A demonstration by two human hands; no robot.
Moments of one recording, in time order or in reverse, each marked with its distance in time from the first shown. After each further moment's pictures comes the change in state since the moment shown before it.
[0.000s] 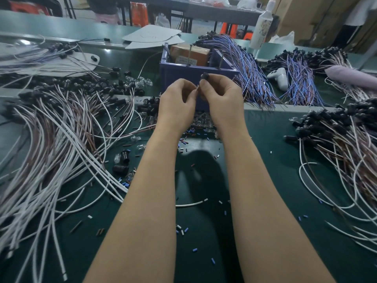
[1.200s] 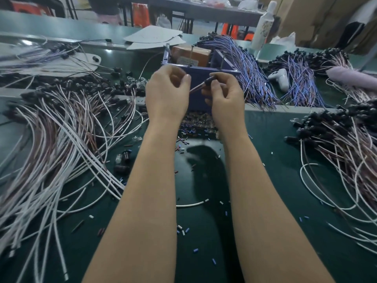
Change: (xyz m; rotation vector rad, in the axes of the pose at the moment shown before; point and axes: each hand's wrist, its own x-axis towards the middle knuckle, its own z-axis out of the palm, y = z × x) left_hand 0.005 0.015 -0.017 0.085 0.192 -0.083; right_hand 0.002 0.007 -0.001 -0.024 0.032 -0.015
